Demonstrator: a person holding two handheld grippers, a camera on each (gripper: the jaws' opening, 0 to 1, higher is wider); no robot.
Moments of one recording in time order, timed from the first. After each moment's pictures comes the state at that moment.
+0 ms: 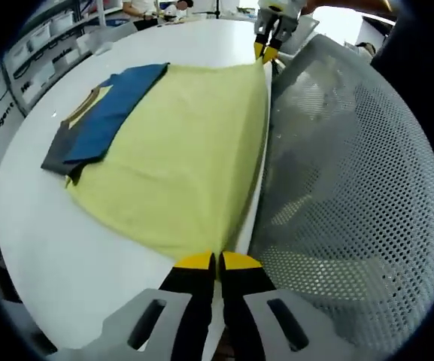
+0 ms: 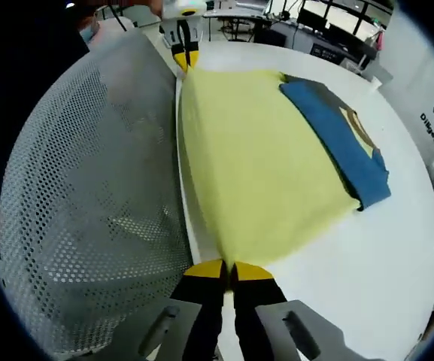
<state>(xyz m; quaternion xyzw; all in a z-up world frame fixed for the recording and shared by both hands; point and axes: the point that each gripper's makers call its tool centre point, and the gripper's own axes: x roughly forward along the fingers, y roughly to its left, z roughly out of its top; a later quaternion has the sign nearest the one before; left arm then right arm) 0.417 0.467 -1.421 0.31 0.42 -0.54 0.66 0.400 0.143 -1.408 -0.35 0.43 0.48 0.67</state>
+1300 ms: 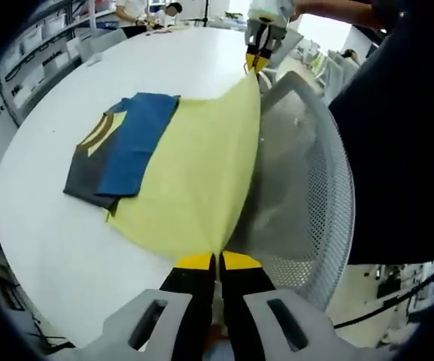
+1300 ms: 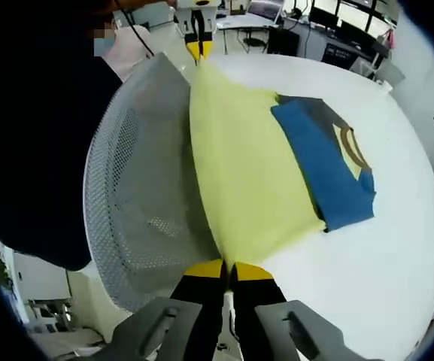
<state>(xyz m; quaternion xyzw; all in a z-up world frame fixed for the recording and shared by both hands) 0.407 0.466 -1.326 0.28 0.43 -0.58 0.63 0.381 0.144 -1.332 -0.34 0.45 0.52 0.64</state>
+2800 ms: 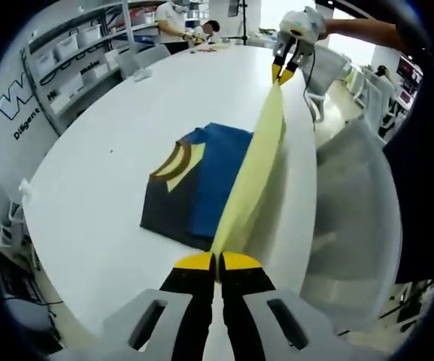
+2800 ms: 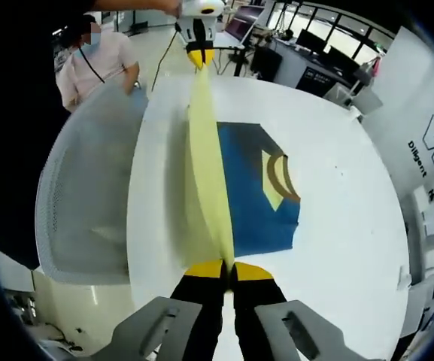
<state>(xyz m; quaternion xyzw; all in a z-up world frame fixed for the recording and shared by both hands) 0.554 0.446 -1.284 0.28 0.37 -0.50 0.72 0.534 0.129 -1.289 -0.39 0.36 0.48 0.69</state>
